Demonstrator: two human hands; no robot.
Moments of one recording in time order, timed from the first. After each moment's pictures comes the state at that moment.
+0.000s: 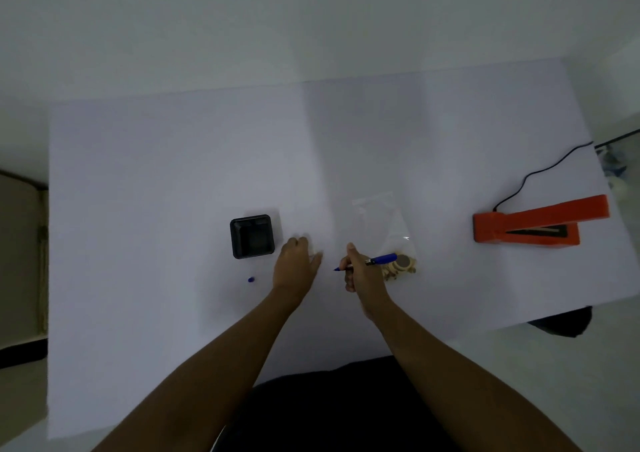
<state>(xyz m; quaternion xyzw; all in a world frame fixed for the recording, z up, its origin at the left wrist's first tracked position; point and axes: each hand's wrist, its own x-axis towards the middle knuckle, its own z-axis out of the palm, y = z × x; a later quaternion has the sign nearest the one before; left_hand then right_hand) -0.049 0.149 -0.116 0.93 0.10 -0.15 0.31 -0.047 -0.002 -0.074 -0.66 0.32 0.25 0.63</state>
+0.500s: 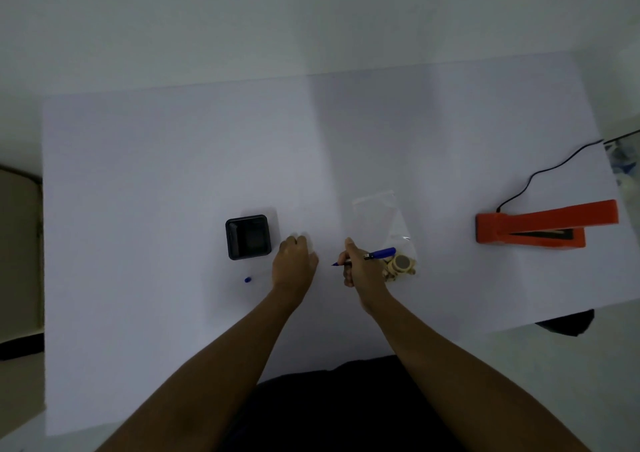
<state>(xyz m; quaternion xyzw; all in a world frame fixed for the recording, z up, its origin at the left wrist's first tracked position) -0.043 0.142 -0.121 0.95 0.10 -0.16 0.24 -0.032 -0.002 -0.074 -0.67 0.33 0.26 0.62</state>
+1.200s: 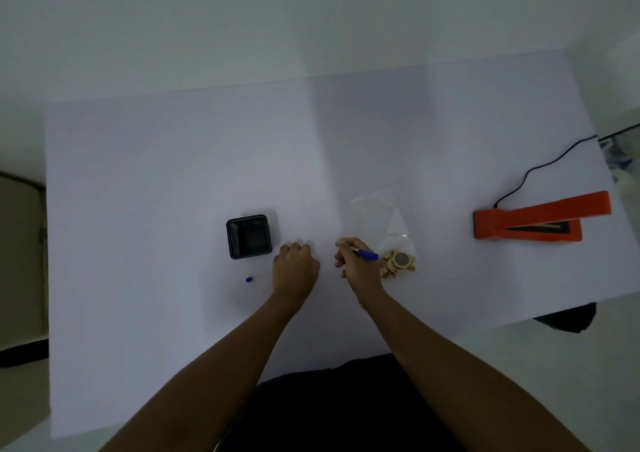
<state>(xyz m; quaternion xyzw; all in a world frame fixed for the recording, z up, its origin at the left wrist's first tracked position) -0.054 0.144 -0.113 0.96 0.06 -0.17 0.20 -0.035 0.005 -0.074 -0.72 0.26 0.22 0.60</state>
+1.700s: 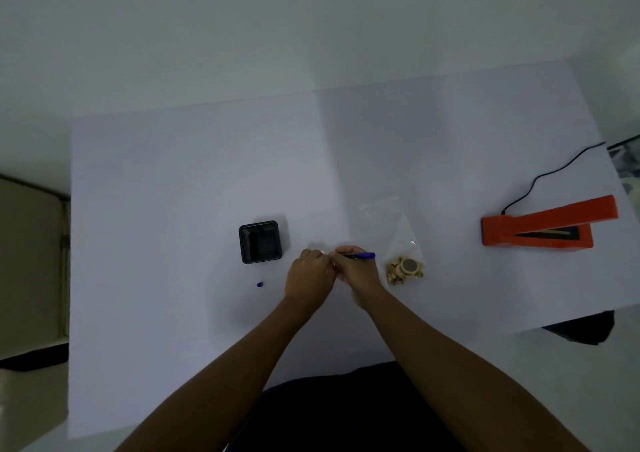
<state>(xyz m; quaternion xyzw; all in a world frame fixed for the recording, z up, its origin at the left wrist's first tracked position) -0.057 0.141 -0.089 0.96 -0.01 -0.12 0.26 -0.030 0.024 -0.078 -0.63 0.33 0.26 0.65</state>
